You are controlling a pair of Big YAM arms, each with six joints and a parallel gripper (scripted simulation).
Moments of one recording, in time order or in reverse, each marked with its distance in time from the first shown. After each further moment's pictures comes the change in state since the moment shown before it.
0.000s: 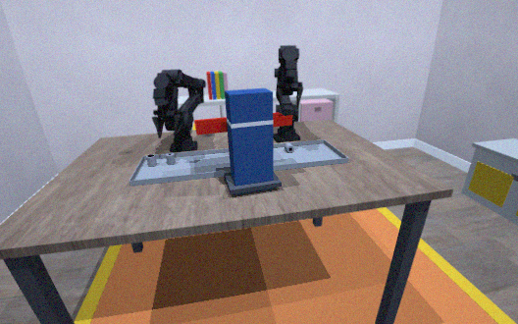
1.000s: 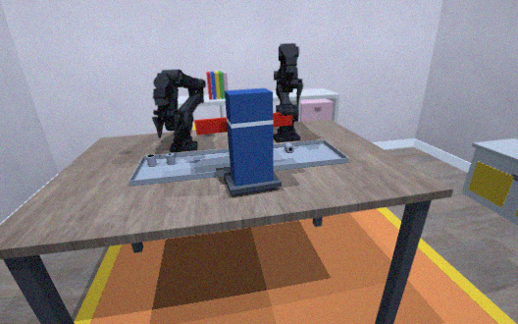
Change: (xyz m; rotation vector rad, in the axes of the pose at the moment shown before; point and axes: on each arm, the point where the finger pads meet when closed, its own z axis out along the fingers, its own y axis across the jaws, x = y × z) left arm -0.003 0.000 -0.014 0.004 -0.044 -0.003; right arm 0.000 0.000 0.000 0.000 0.000 0.000
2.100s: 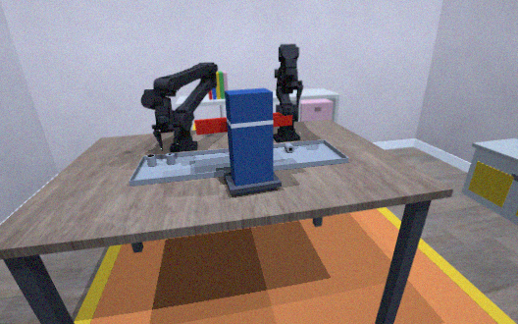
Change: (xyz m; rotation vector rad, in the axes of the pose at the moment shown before) left arm 0.003 0.000 0.007 -0.002 0.041 0.007; right arm 0.037 -0.005 0.040 -0.145 0.185 -0.247
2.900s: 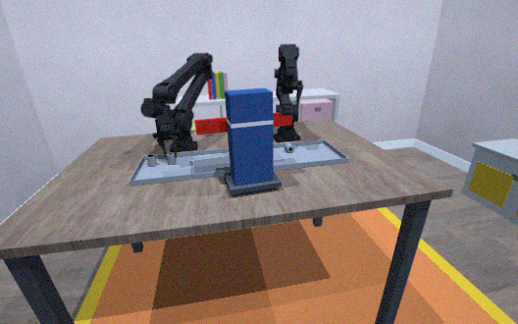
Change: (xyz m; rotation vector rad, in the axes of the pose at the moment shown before) left arm 0.000 0.000 0.000 0.000 0.000 0.000; right arm -0.002 0.001 0.031 -0.037 0.011 -0.060
